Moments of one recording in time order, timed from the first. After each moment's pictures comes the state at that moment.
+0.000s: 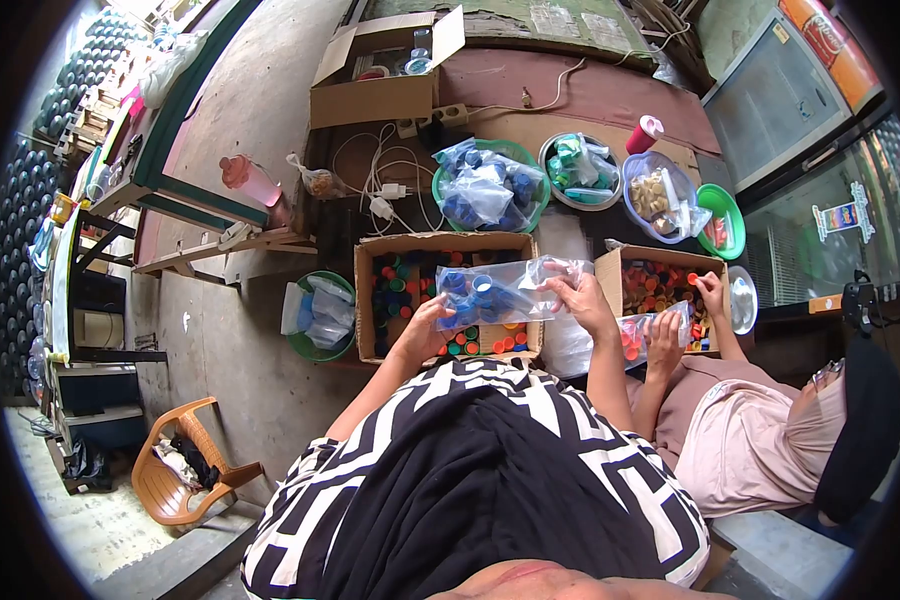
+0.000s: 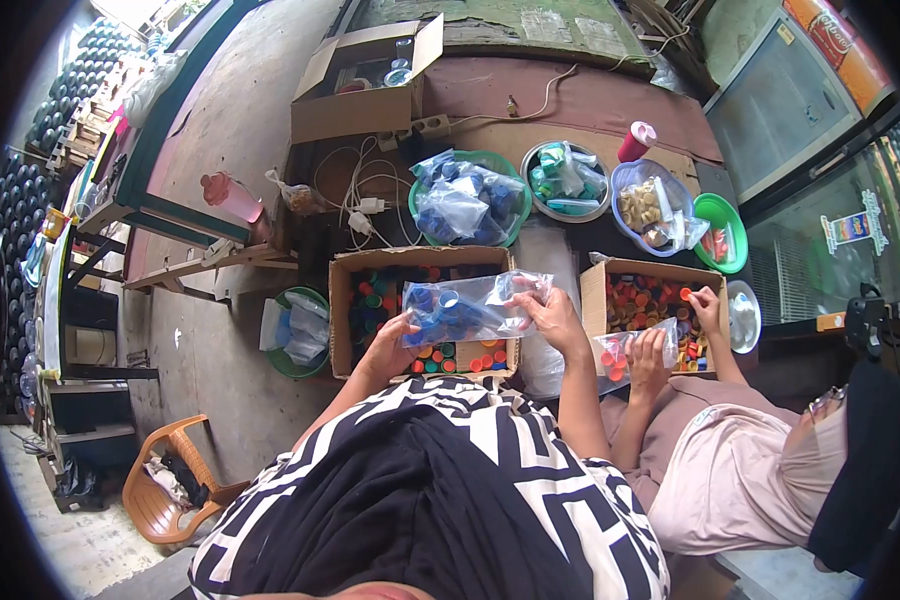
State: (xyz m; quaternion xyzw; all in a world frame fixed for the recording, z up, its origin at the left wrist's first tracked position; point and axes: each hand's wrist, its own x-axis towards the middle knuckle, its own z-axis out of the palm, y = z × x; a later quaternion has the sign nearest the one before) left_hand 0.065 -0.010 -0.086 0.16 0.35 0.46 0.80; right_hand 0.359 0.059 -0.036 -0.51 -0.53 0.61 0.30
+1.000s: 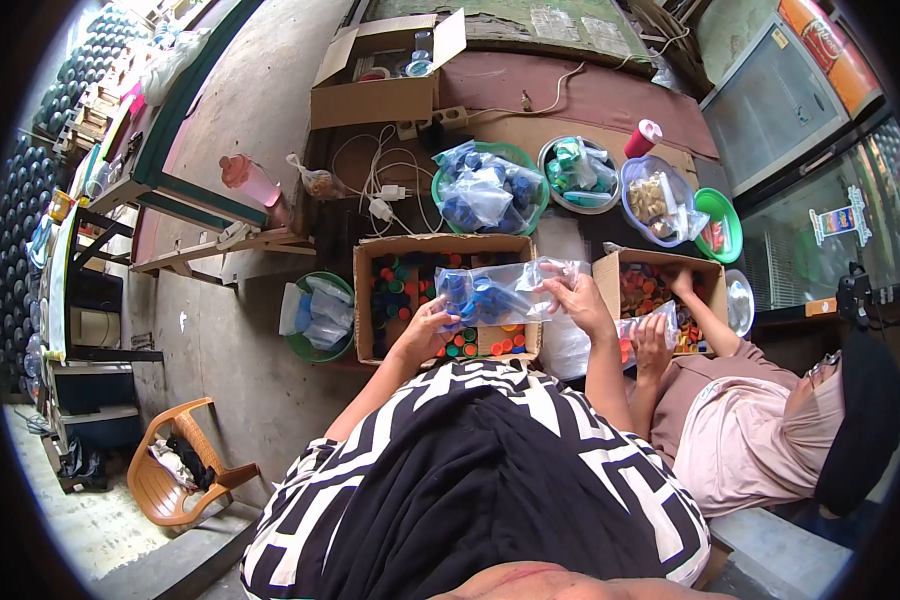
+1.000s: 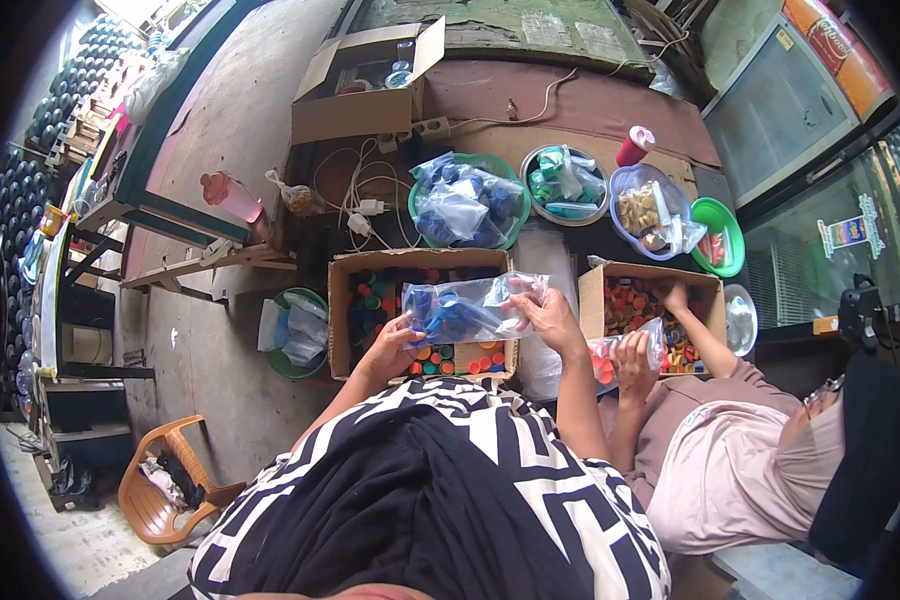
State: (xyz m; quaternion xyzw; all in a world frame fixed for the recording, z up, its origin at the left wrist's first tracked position) left_hand 0.067 -0.009 -0.080 0.17 0.35 0.45 0.80; right_hand 0.355 0.061 -0.032 -0.49 -0.54 0.62 0.29
